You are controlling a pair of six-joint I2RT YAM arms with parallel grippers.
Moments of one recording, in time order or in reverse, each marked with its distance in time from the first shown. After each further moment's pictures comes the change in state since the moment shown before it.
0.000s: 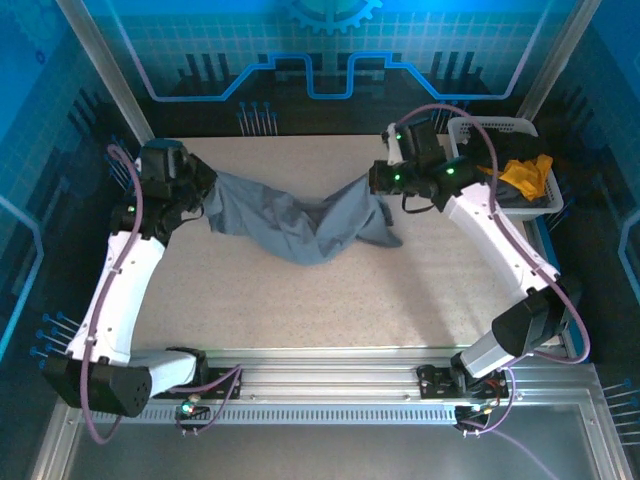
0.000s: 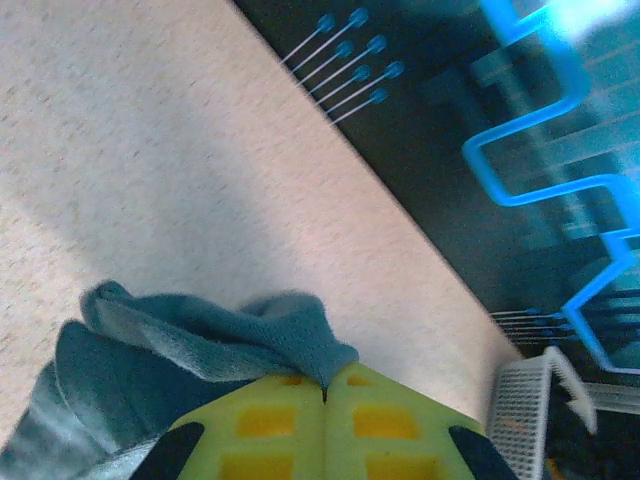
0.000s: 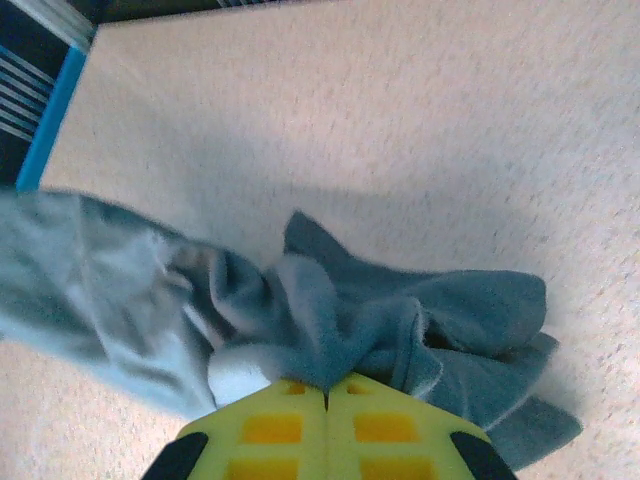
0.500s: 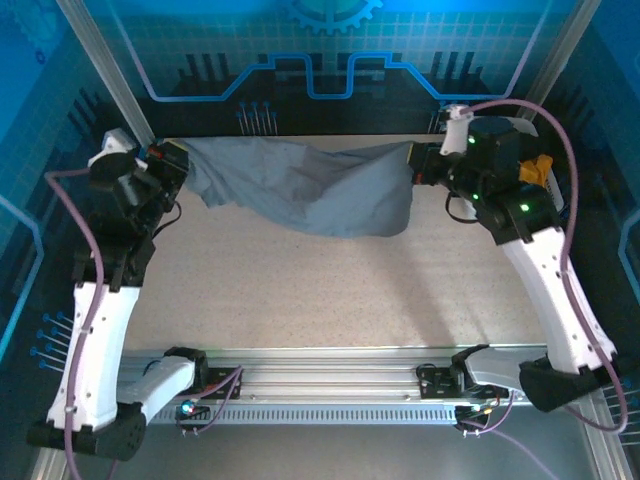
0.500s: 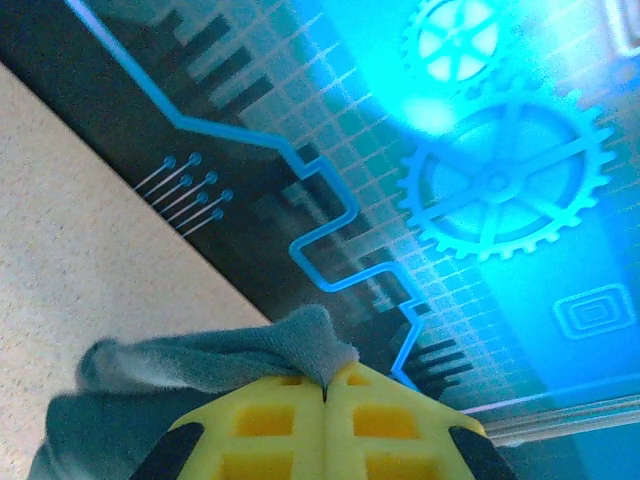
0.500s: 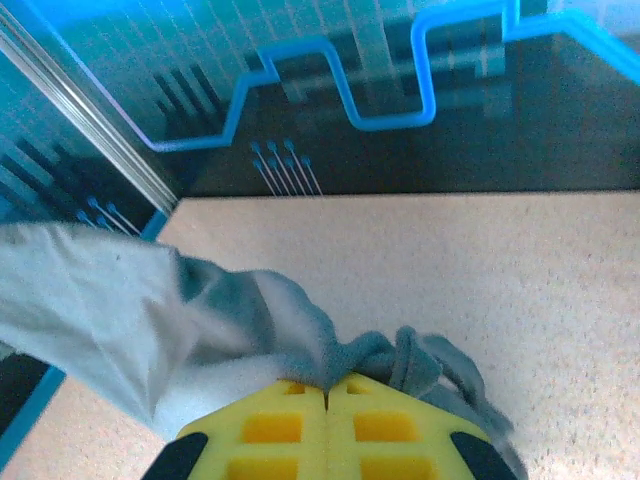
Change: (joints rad) left arm 0.000 -0.230 0.018 0.146 -0.042 -0.033; right arm -0.089 -0.327 -0.034 0.091 0.010 -0.053
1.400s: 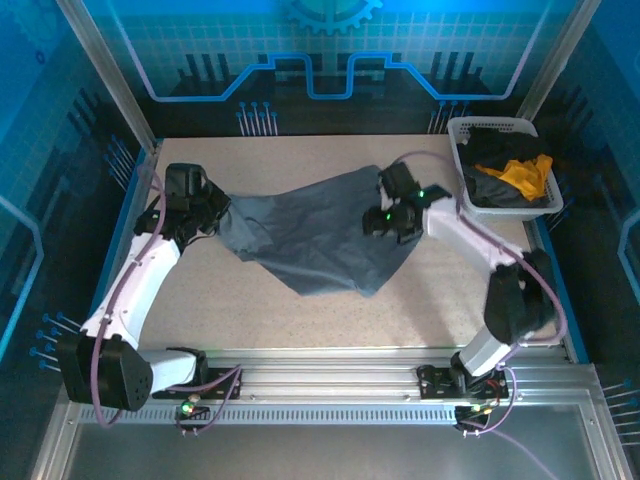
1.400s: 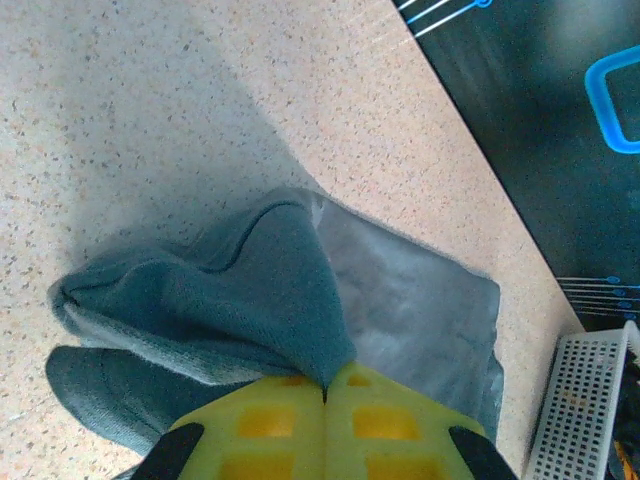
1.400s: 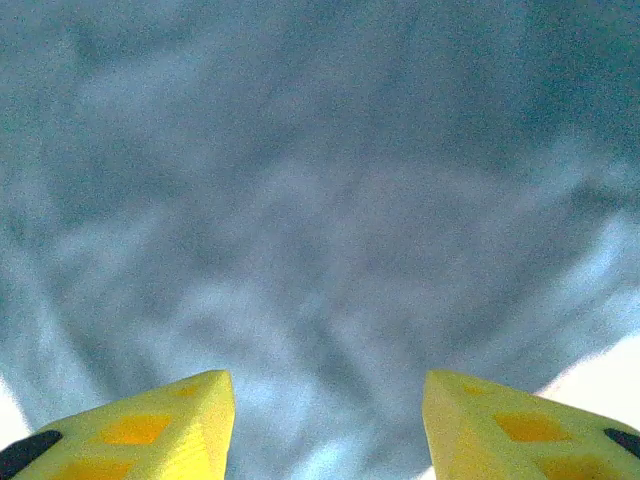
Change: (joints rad) left arm 0.004 0.267 -0.280 -0.034 0.119 0.000; right arm 0.140 0.362 -0.377 -0.011 0.049 0.058
